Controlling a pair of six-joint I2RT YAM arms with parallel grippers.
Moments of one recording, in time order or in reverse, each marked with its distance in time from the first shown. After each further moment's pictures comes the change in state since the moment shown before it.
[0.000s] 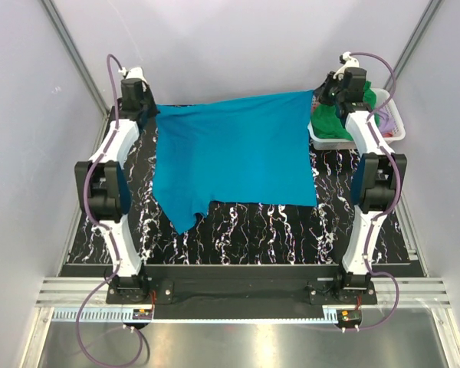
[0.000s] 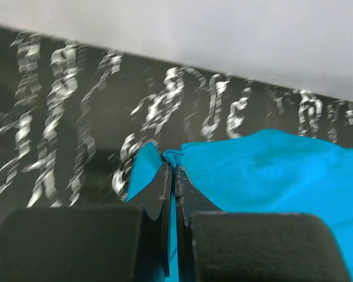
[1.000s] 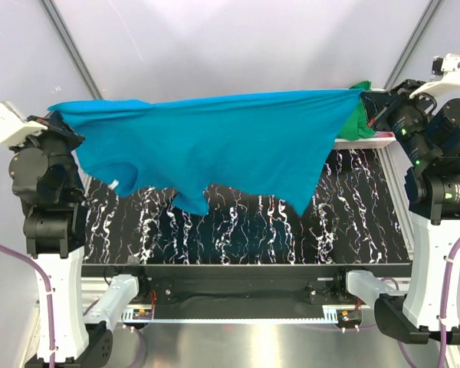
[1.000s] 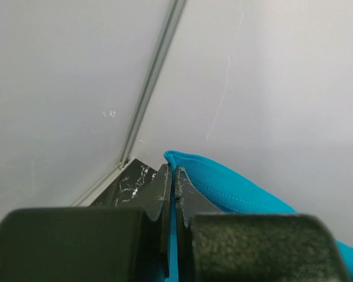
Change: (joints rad) left arm 0.012 -1.217 -0.366 -0.174 -0.421 -0.063; right arm 0.006 -1.059 -0.132 -0.563 0.026 0.026
